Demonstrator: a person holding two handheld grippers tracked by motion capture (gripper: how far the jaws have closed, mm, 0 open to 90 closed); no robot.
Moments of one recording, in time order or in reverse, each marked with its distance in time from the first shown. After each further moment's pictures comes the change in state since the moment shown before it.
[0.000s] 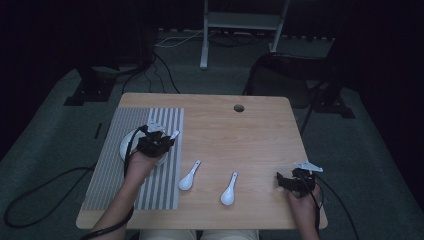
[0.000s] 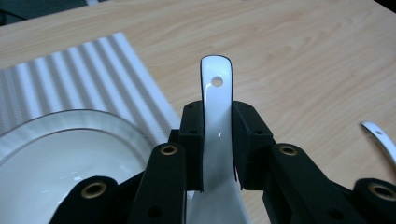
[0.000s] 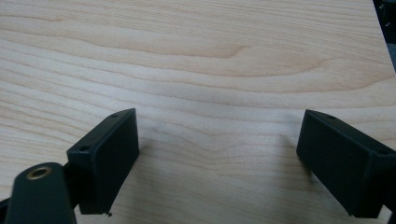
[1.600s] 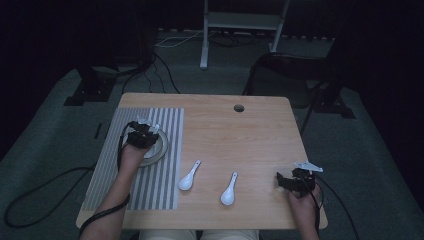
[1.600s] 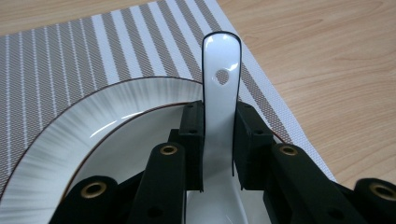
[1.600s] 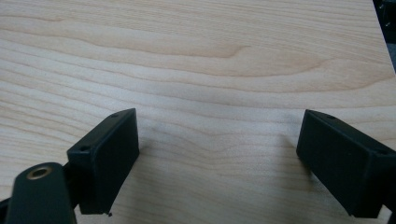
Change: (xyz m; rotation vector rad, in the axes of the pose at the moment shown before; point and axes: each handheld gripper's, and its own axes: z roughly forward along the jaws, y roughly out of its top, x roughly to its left) left arm 0.066 -0.019 0.051 0.088 0.128 -0.101; right arm 0.000 0.000 0.000 0.000 0.000 0.001
